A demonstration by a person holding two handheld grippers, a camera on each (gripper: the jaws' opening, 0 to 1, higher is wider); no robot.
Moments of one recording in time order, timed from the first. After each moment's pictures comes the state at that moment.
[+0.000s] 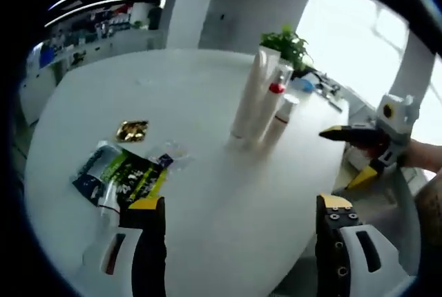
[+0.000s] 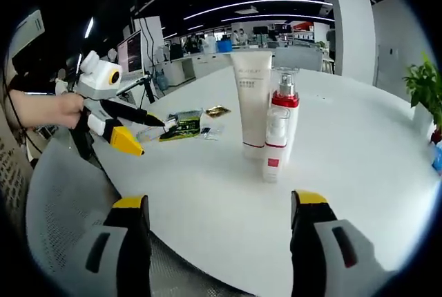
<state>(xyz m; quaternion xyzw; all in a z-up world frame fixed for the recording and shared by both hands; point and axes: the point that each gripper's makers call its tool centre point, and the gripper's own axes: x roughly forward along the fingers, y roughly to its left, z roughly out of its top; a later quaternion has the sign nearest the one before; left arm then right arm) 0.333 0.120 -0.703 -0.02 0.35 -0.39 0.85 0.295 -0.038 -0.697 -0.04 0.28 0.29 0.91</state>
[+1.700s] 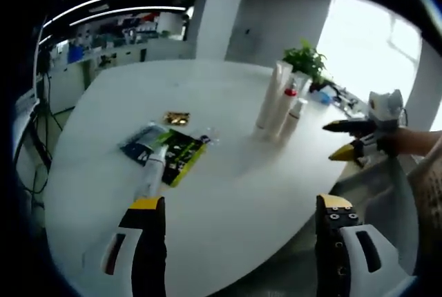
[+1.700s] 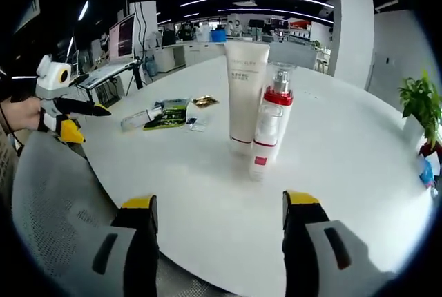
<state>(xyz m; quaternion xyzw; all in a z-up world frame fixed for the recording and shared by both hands) 0.296 0.191 -0.693 -0.03 0.32 -0.32 0.89 0.312 -0.050 -0.707 -0.08 0.31 0.24 0.92</state>
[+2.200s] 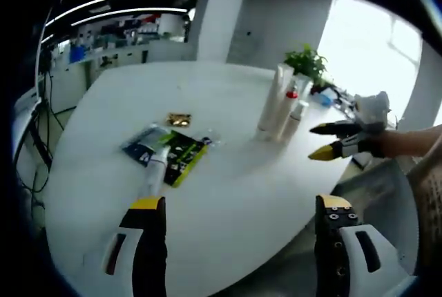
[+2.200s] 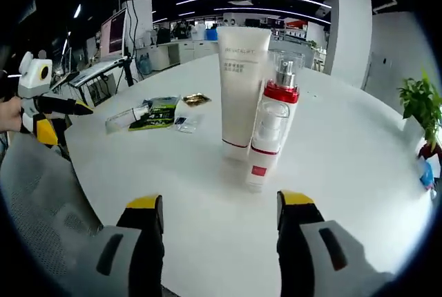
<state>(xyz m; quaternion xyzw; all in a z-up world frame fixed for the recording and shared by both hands) 0.297 0.193 -0.694 -0.03 0.31 -0.31 0.90 0.348 -0.045 -0.731 -0.09 0.31 0.22 0.92</state>
